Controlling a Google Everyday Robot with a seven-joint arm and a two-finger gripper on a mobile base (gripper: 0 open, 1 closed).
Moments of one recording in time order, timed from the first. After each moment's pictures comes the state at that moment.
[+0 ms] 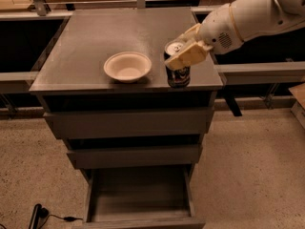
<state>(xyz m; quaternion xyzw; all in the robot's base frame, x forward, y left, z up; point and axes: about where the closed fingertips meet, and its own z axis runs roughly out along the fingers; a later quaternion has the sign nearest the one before) 0.578 -0.065 0.958 -0.56 0.70 0.22 0.38</state>
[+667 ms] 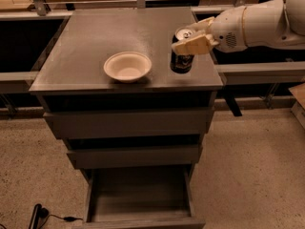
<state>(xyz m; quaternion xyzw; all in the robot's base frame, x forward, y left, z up) 0.622 -0.092 0.974 -0.47 0.70 0.23 0.49</state>
